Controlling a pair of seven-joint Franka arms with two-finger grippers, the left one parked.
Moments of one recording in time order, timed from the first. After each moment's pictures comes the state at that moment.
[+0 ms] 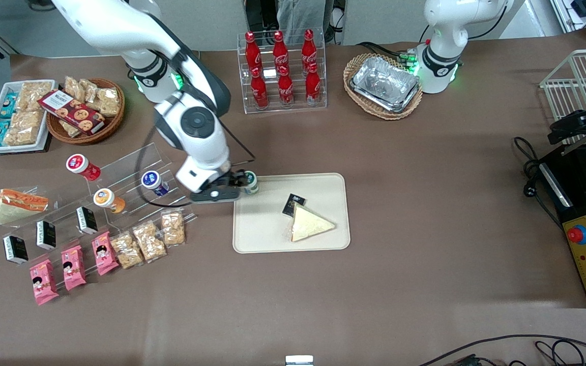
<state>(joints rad) 0.12 0.28 0.46 -1.94 -0.30 2.14 0.67</state>
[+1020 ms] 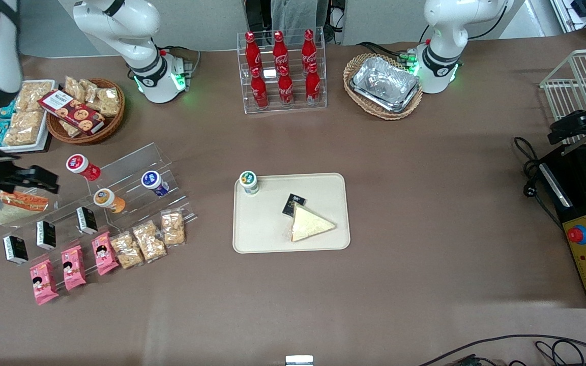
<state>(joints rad) -0.12 0.09 0.06 -1.58 -0.08 1.66 -0.01</state>
